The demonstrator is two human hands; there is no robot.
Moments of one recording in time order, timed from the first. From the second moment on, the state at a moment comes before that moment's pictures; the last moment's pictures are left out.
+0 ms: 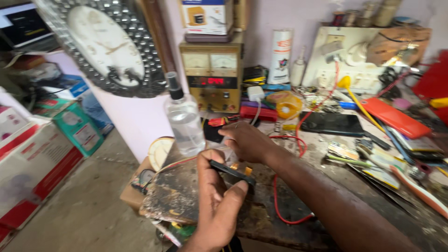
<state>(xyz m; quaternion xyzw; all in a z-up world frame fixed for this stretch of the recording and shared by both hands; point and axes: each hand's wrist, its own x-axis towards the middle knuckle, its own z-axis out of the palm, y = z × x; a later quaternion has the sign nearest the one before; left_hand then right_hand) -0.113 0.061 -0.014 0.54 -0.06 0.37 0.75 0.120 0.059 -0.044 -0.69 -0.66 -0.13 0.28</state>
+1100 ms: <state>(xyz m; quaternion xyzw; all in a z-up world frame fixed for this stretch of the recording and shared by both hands) -0.036 0.010 0.019 0.54 -0.14 0.24 0.79 0.132 -0.178 0.045 -0.81 -0.20 -0.06 0.55</state>
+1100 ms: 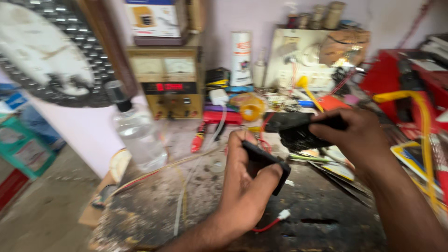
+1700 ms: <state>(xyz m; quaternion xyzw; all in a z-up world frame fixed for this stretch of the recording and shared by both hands) 0.044 -0.031 0.004 0.57 -0.15 0.13 0.80 0.056 -0.243 0.044 -0.97 -0.03 -0.09 0.24</state>
